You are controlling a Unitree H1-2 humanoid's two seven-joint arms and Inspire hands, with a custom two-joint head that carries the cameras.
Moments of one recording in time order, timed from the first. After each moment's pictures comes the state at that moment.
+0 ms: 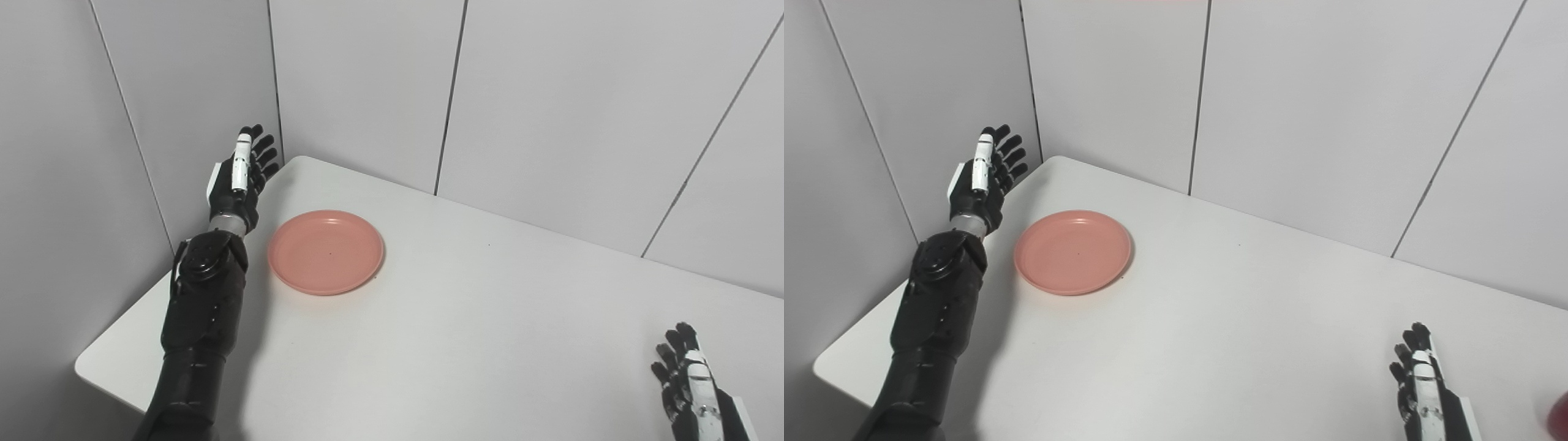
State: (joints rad) left arm -0.44 0.33 0.46 0.23 -0.32 0.20 0.05; right arm -0.08 -0.10 0.00 -0.20 0.14 0.26 0.14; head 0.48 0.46
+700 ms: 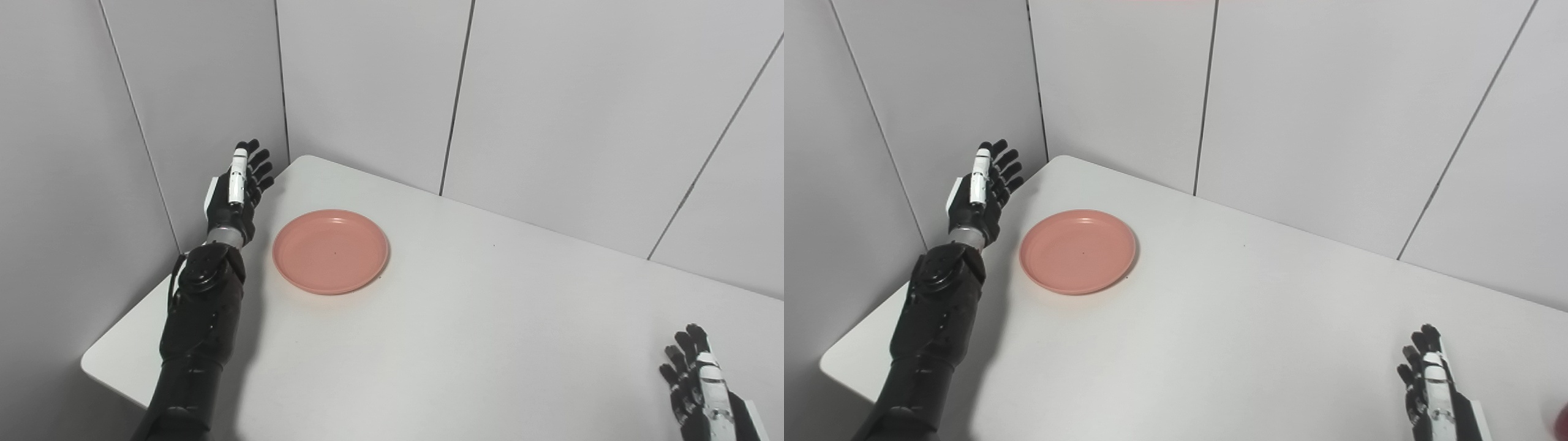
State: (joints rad) left arm -0.41 0.34 0.46 0.32 -0.33 0.13 0.05; right arm -0.08 -0.10 -0.01 -0.22 0.16 0.29 0.14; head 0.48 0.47
